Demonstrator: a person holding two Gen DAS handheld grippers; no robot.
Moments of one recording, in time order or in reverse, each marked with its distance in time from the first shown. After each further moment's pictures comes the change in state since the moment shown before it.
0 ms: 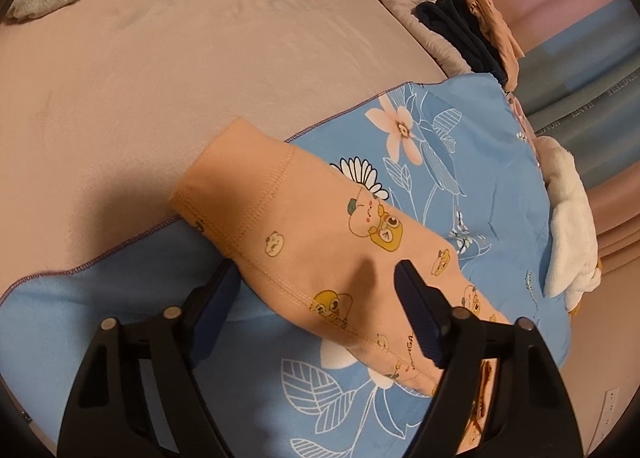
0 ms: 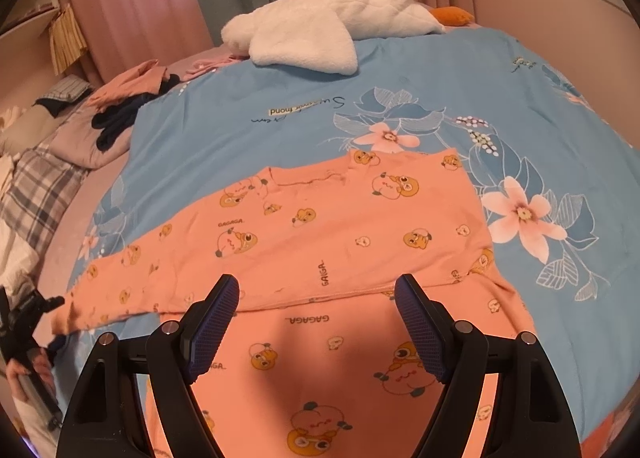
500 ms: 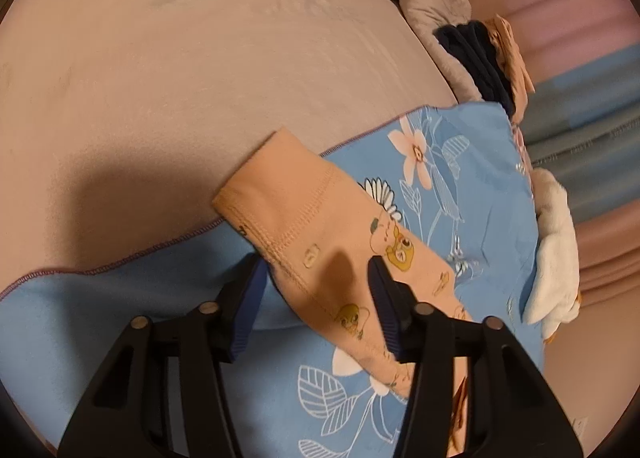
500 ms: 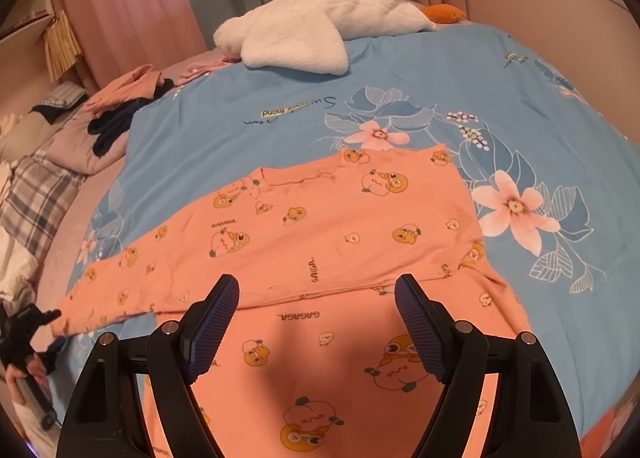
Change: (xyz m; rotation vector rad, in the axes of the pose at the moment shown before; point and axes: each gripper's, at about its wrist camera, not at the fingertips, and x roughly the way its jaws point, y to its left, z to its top) left arm -0.007 0.025 0.006 -0.140 -0.012 -0.047; right arm -0.002 -0.008 -0.003 0.029 -0.001 -0.010
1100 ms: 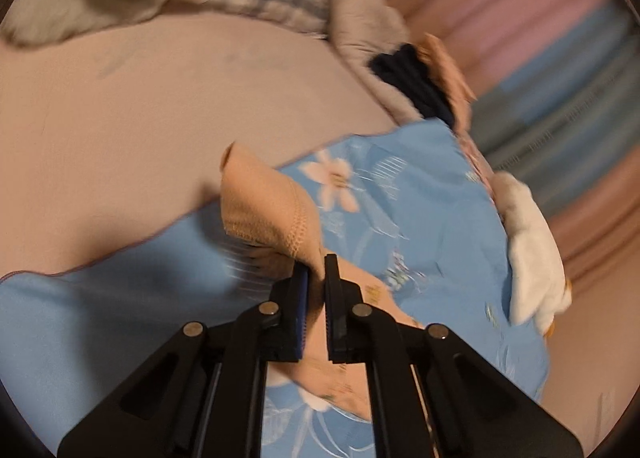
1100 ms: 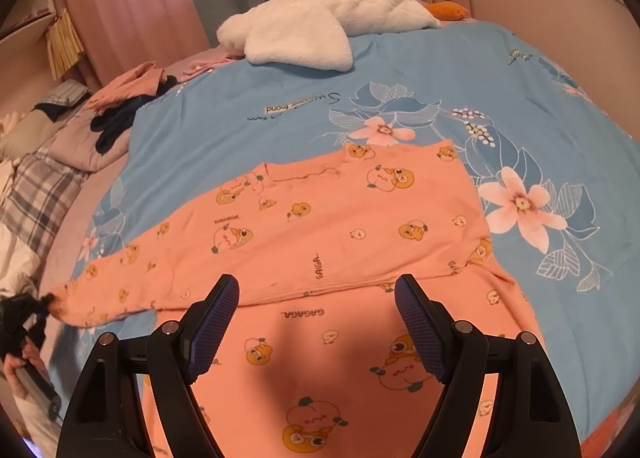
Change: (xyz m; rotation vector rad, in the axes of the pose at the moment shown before) left arm -0.025 -0.063 -0.029 0.187 -0.184 -0.114; right arm 0.002 0.003 -0.002 -0.006 0.006 0.016
